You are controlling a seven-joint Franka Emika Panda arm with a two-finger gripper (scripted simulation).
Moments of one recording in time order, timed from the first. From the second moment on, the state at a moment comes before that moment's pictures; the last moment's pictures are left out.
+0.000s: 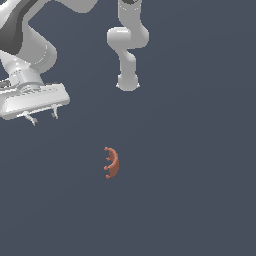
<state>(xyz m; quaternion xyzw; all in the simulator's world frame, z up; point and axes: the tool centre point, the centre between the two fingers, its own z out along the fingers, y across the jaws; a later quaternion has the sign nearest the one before) 0.013 -0.273 0.289 -0.79 -0.32 -0.51 0.10</state>
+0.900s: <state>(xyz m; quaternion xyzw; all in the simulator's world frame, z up) 0.021 -0.100 0.077 -0.75 -0.40 -0.48 0.22</state>
